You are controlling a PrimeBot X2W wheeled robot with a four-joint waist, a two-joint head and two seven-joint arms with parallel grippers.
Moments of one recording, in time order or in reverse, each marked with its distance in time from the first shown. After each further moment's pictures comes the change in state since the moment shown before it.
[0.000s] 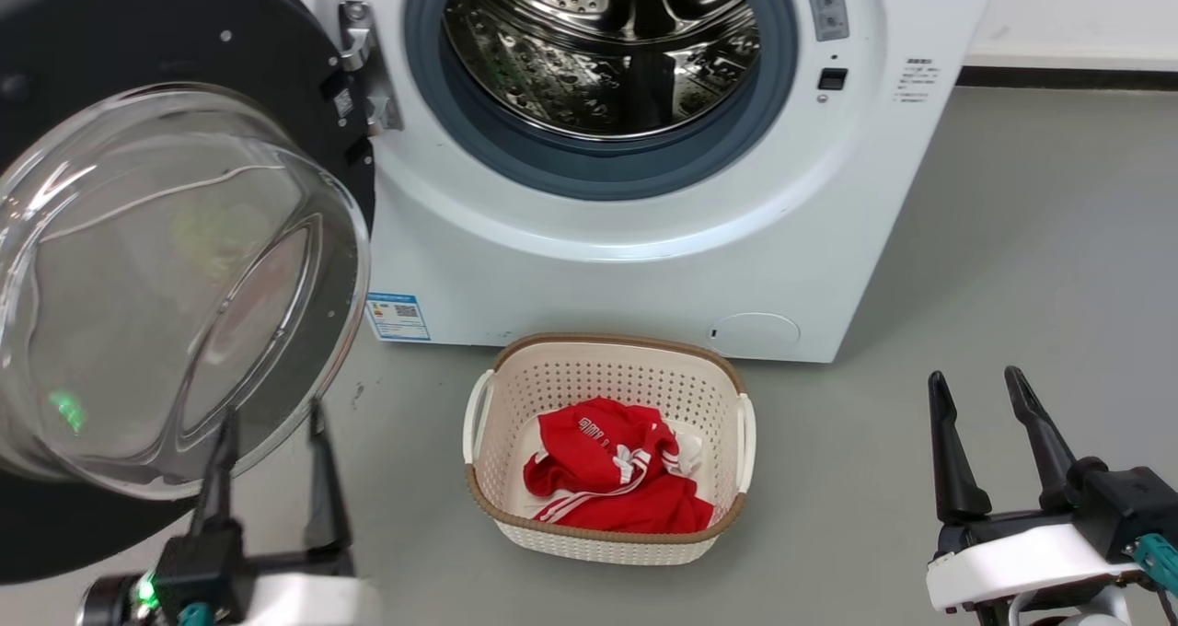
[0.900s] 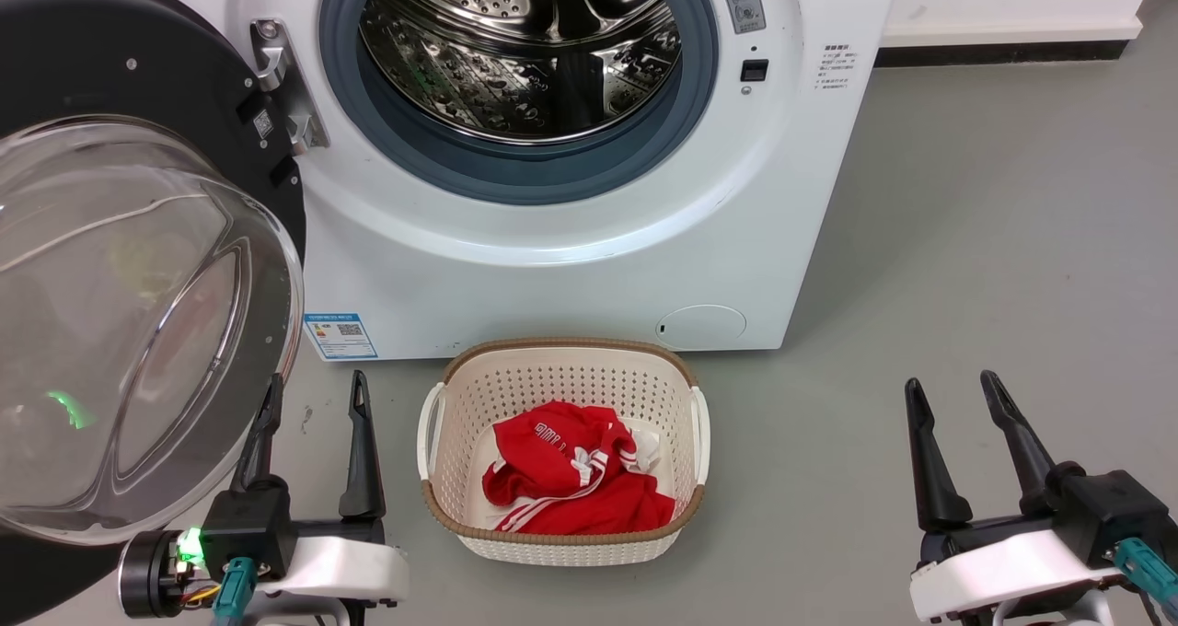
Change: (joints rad) left arm -0.109 0.009 -0.065 0.106 0.029 -0.010 0.000; right arm 0.013 0.000 0.037 -0.025 -0.003 0.000 0.013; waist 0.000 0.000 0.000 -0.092
